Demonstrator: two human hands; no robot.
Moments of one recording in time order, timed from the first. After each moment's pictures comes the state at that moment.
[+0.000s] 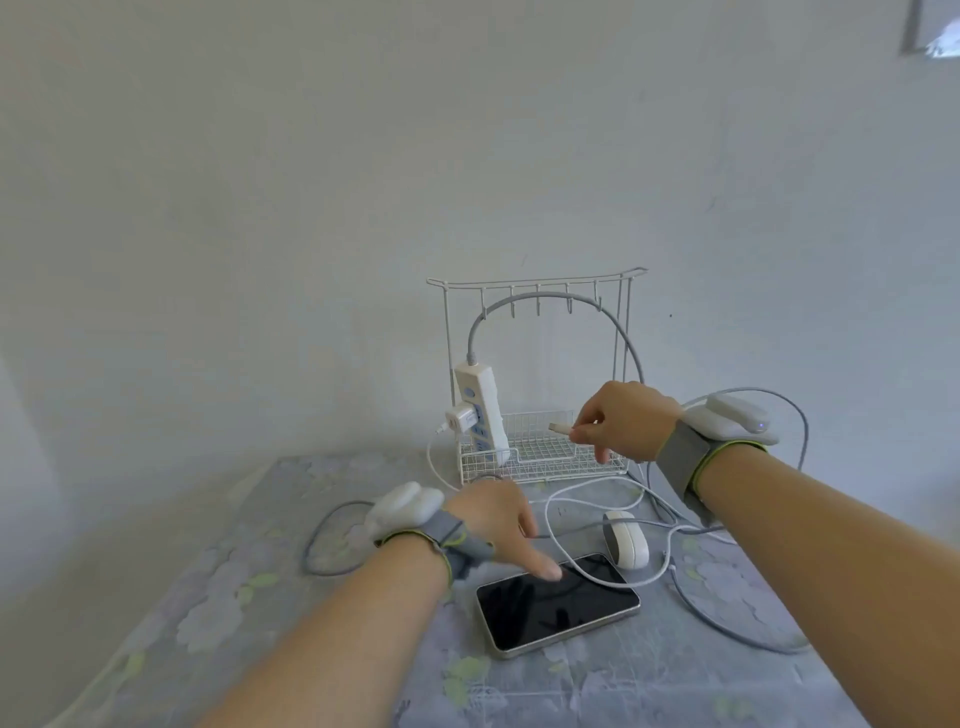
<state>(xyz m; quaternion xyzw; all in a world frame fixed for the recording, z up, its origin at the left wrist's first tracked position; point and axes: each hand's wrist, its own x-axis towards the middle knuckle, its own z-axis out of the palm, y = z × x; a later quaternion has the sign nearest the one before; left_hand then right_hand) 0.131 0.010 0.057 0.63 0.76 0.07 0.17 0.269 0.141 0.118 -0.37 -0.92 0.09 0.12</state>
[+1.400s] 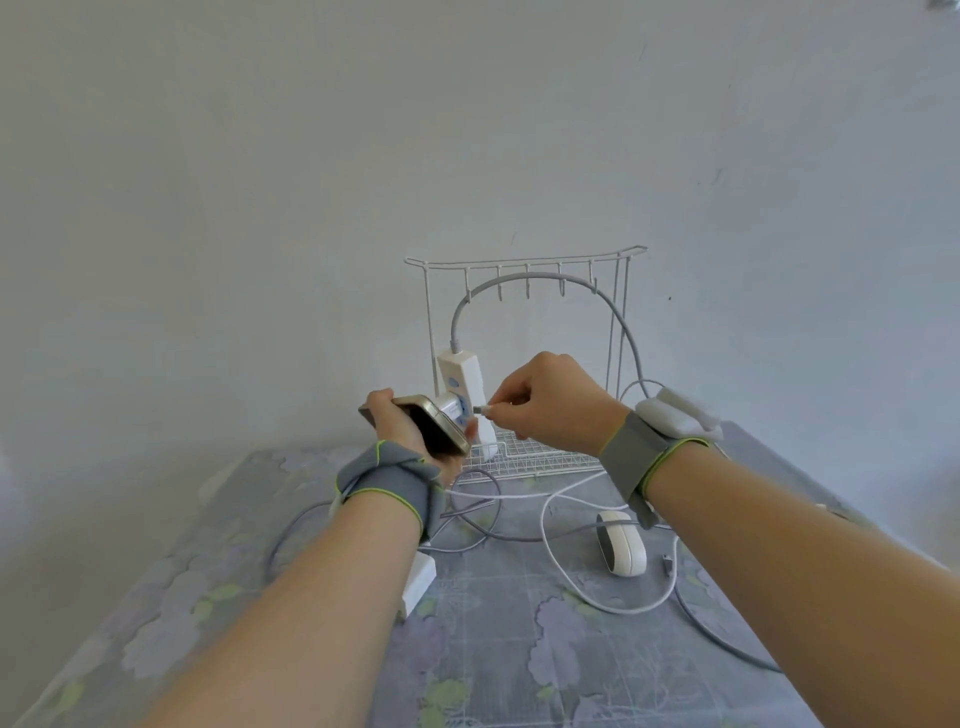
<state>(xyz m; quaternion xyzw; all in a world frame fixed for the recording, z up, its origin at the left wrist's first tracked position) 0.083 0.049 0.080 0.02 0.31 0.82 0.48 0.220 0.115 0.124 -0.24 -0.91 0.20 0.26</state>
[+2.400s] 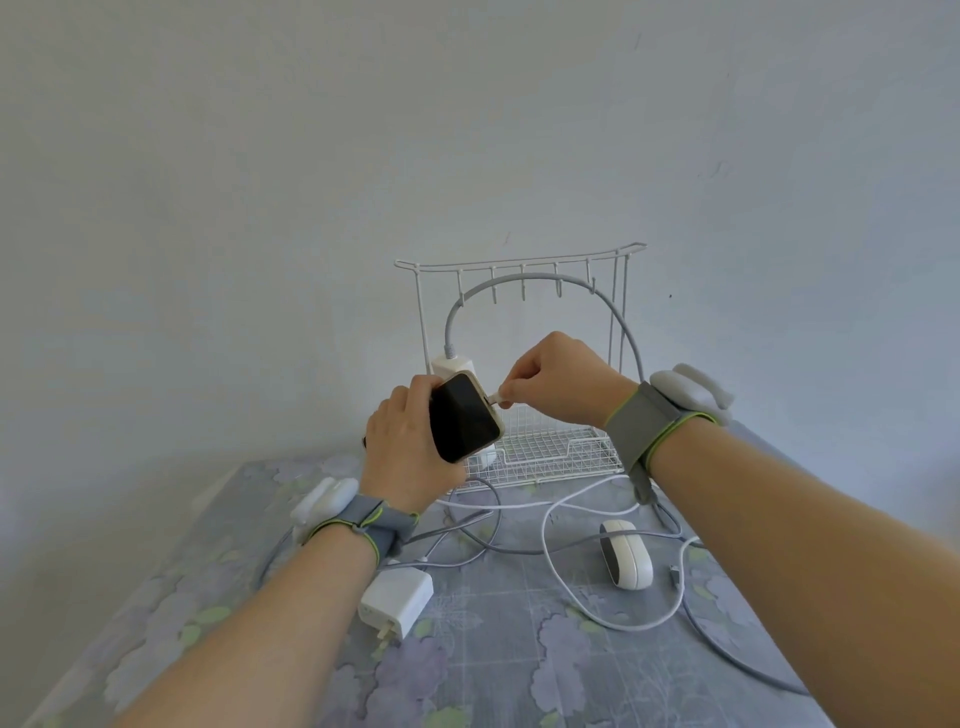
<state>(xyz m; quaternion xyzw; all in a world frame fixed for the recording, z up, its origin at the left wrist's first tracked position) 0.058 0.046 0.055 0.53 0.76 0.35 -0.16 0.217 0.133 0.144 -0.30 -0.89 0.24 0.25</state>
